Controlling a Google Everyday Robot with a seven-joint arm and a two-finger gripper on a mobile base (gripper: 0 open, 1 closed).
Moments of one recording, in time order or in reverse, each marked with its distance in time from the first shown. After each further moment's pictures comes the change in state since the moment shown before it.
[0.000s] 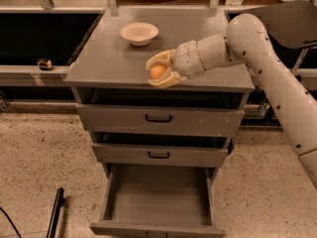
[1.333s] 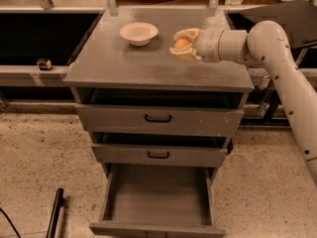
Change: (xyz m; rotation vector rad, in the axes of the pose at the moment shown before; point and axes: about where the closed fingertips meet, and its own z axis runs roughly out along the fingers) arm 0.062 -0.097 -0.073 0.458 0.038 0.198
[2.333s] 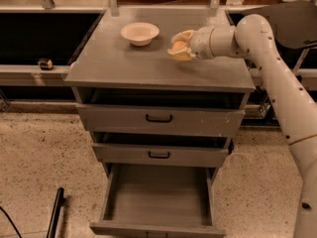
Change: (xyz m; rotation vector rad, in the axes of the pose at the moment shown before) arm 0.034 -0.016 0.031 -0.027 0.119 0.085
